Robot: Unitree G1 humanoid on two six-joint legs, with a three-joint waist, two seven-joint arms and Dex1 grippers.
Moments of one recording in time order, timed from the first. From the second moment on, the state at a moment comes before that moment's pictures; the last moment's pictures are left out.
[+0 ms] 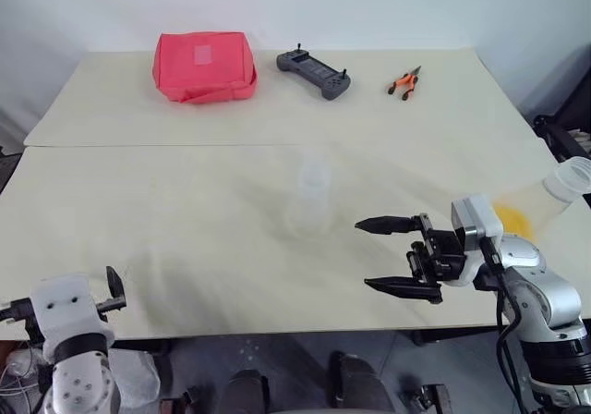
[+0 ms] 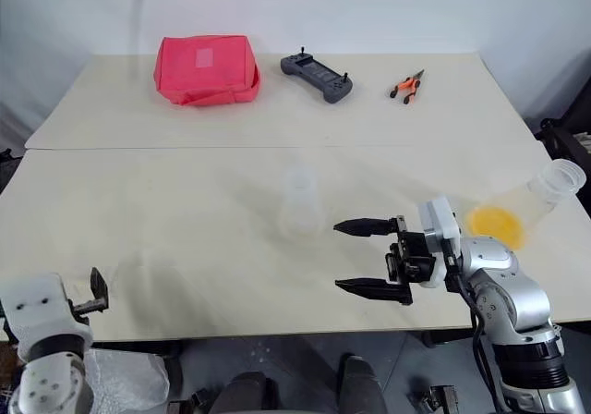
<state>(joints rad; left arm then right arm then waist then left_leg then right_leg) 0.44 -0.02 0.42 -0.81 0.14 0.51 0.15 -0.23 -0.64 -0.07 -0.23 0.77 0.32 1.36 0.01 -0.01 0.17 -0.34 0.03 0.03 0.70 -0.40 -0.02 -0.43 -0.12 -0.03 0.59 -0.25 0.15</state>
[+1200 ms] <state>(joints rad) 0.24 0.20 0.62 -0.68 -0.12 0.58 -0.02 -0.22 -0.64 -0.07 -0.25 0.72 0.29 1.23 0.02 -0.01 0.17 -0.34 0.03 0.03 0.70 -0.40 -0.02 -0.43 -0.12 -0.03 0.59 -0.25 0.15</state>
